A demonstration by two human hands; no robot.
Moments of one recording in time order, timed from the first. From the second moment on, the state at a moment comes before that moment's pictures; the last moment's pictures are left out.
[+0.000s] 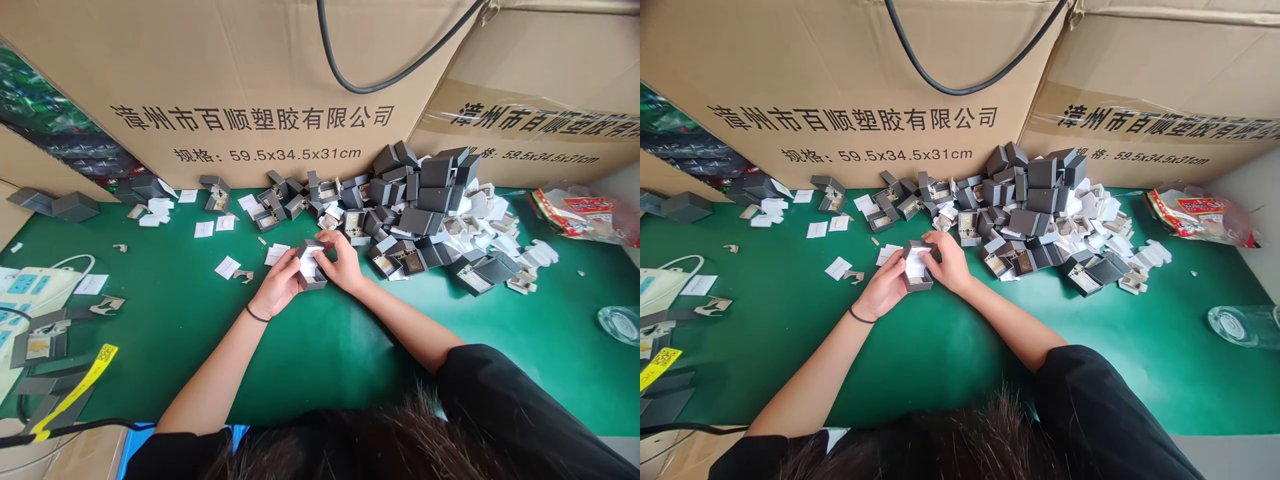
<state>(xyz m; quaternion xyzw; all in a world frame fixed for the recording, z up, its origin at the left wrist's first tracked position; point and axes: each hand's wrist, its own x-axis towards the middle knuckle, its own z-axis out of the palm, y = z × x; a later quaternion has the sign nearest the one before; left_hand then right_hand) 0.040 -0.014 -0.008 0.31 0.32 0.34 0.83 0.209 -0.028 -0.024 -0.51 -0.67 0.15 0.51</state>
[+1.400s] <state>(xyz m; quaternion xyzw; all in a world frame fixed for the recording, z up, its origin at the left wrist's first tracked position) 0.022 -0.012 0.003 0.38 0.29 0.38 0.80 0.231 0.007 0.036 -0.57 -0.60 0.24 0.50</state>
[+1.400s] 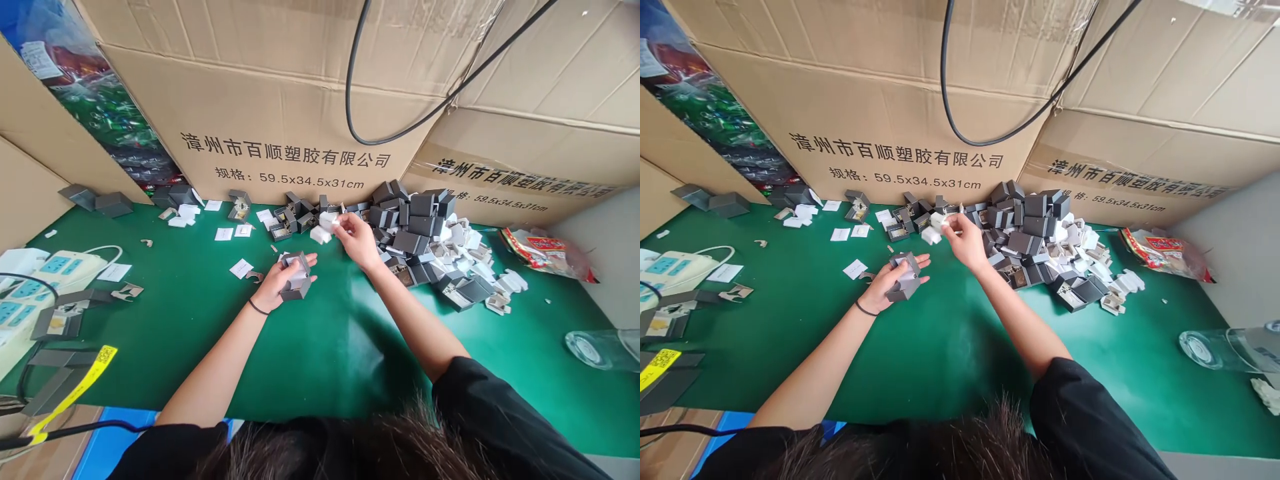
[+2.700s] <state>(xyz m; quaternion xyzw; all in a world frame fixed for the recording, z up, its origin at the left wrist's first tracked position) 0.019 0.002 -0.008 0.26 0.38 0.38 0.80 0.197 -0.024 -0.024 -0.52 -0.60 0.36 0.49</state>
